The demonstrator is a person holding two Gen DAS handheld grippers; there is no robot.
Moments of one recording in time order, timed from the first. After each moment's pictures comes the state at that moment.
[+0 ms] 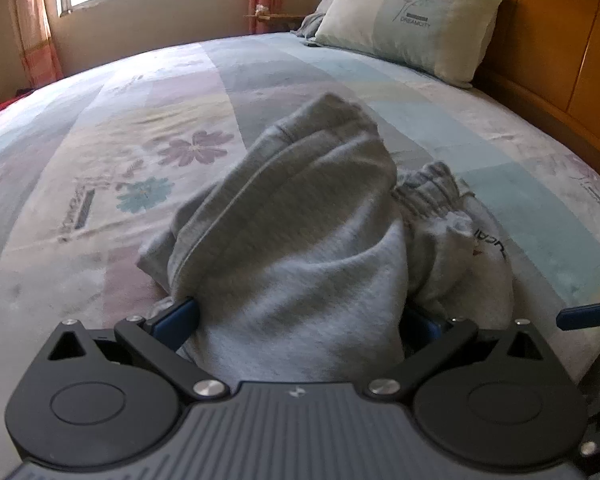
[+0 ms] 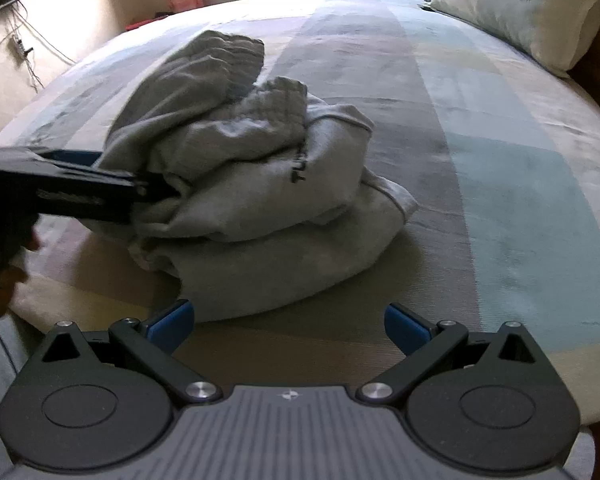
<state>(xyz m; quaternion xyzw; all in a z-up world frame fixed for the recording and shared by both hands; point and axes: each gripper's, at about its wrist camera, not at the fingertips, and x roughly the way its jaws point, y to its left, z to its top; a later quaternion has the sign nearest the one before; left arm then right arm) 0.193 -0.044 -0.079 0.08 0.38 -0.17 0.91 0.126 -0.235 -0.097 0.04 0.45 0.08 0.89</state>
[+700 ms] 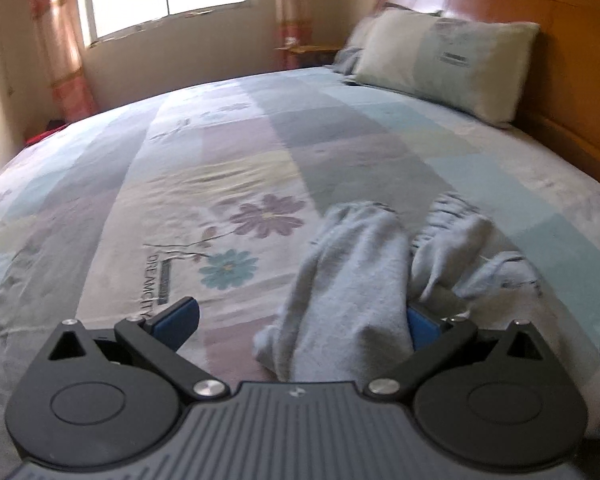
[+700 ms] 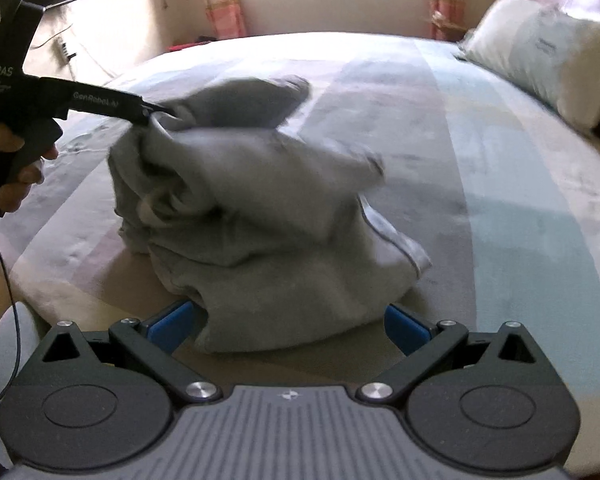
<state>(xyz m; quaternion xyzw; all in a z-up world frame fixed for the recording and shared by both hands) 0.236 -0.001 -0.027 0.10 0.34 -0.14 0.92 0.118 -0.229 -0.070 -0.01 0.39 0.14 0.91</state>
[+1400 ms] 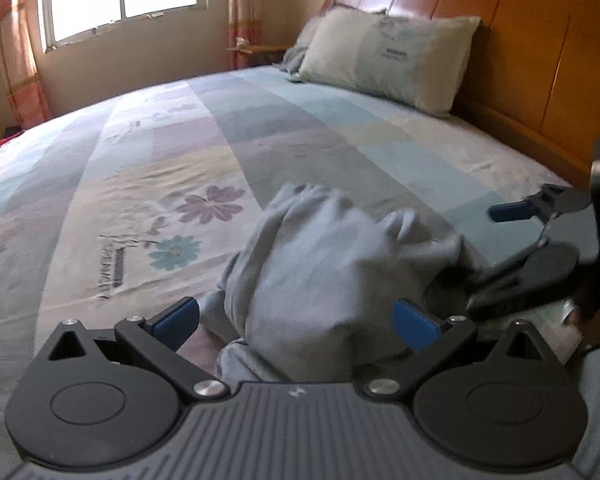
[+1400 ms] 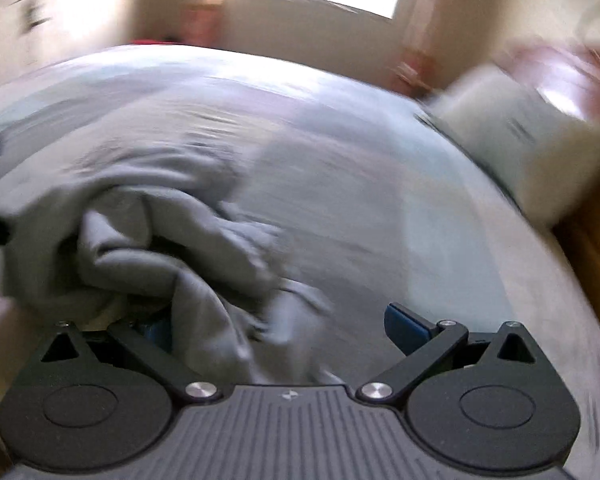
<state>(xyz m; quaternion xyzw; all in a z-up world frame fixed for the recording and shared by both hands) 0.199 -0.012 -0.029 0.09 0.35 -0.22 0.91 0.202 -0.233 -0.071 -0.09 0.36 0.02 0.93</state>
